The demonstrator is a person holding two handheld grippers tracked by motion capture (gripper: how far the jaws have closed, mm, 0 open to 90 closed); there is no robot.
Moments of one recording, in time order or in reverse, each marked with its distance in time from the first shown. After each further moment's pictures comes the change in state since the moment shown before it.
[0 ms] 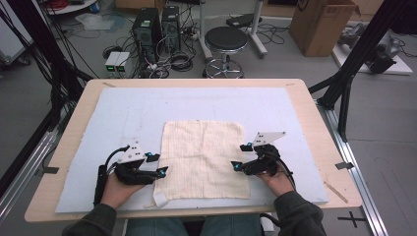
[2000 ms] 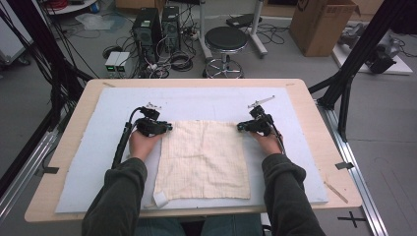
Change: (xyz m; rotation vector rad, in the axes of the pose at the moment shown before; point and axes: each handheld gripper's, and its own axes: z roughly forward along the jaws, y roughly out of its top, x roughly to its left) left arm 0.114 0.047 0.105 0.165 0.268 -0.279; right arm -0.123 0.037 0.052 0.176 -0.140 0.231
